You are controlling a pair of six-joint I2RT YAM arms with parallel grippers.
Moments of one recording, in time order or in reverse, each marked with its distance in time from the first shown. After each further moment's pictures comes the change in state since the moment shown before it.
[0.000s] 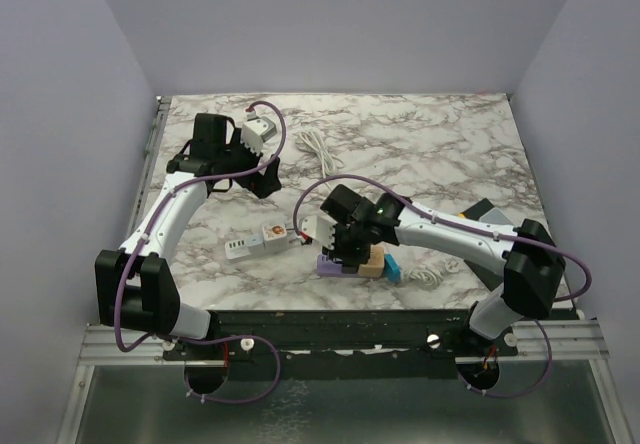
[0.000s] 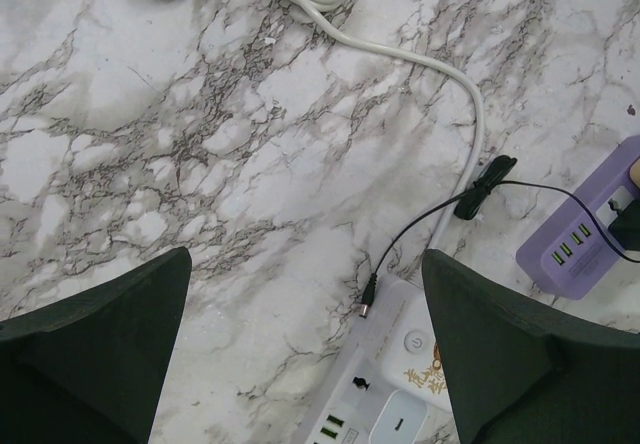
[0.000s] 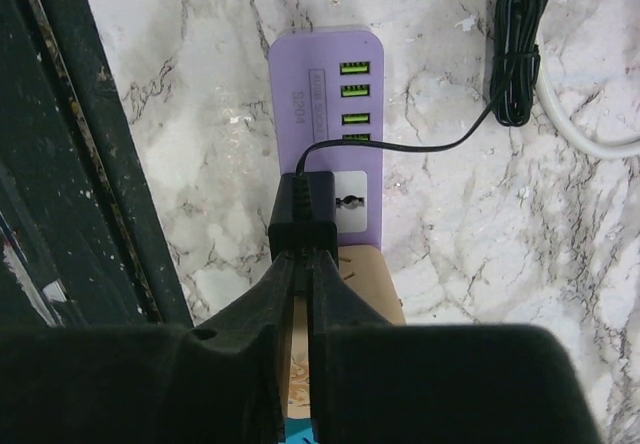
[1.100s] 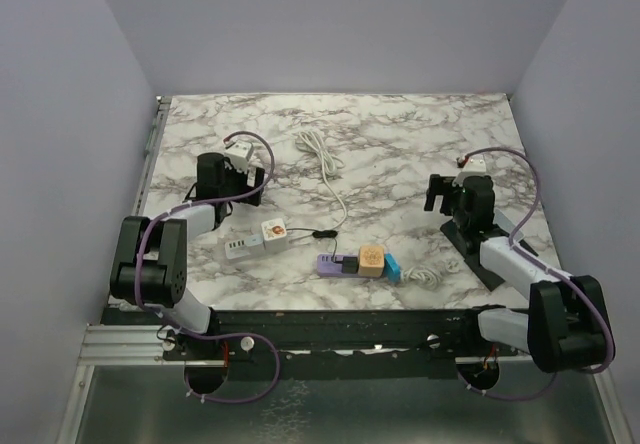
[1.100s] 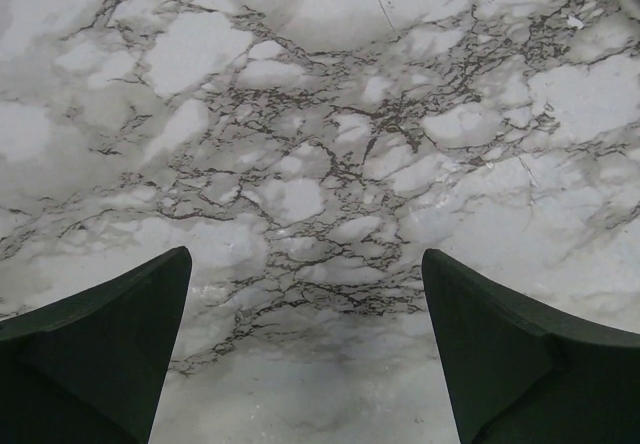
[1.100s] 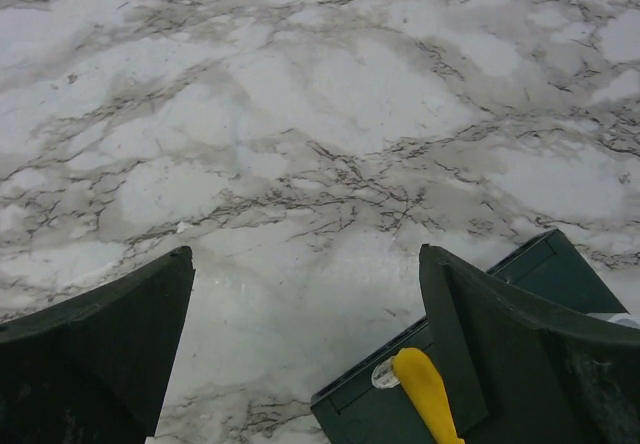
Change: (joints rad) left arm 0.074 0.150 -0.433 0.769 -0.327 -0.214; right arm -0.854 -0.415 -0.743 1.101 0.298 0.525
